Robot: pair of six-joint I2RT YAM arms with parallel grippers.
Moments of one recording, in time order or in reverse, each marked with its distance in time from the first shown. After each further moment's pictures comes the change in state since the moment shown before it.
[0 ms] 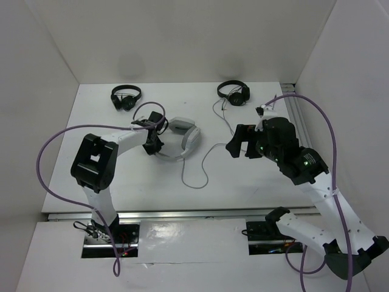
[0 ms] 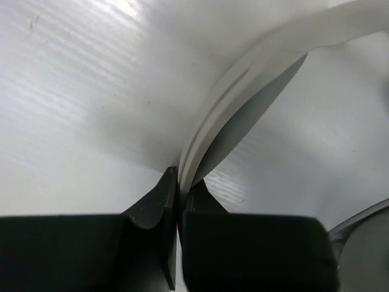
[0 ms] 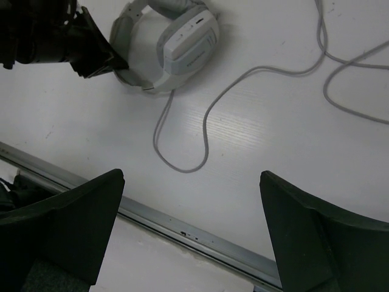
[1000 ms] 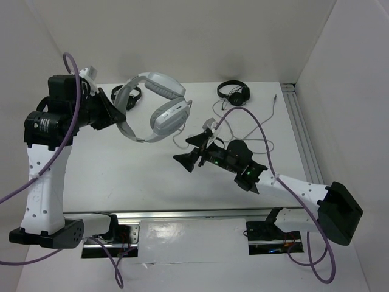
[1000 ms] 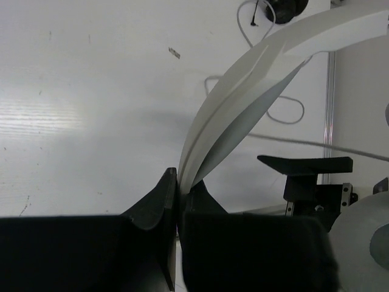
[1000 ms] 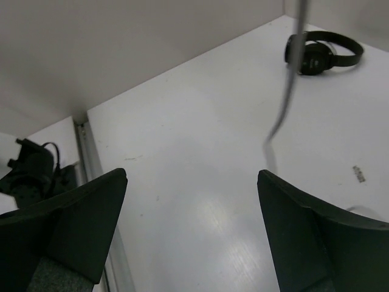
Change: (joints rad) left arm 0.274 -0.615 0.664 -0.651 0.481 0.476; right arm 0.328 0.272 -0.504 1.400 -0.256 -0.175
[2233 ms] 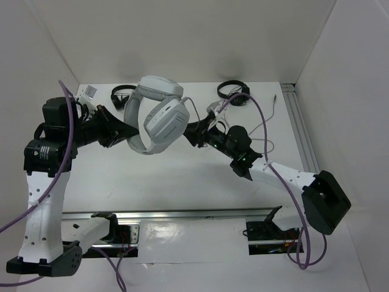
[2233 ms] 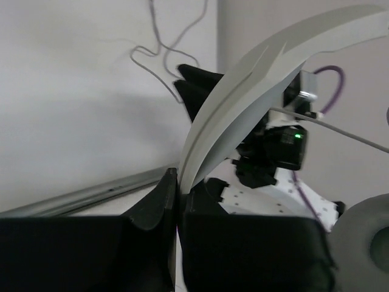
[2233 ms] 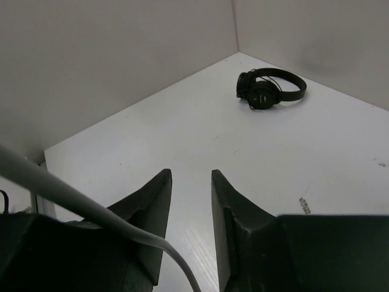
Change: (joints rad) left arm 0.050 -0.224 -0.318 0.168 0.360 -0.270; right arm -0.119 0.156 0.114 0.122 0.033 -0.040
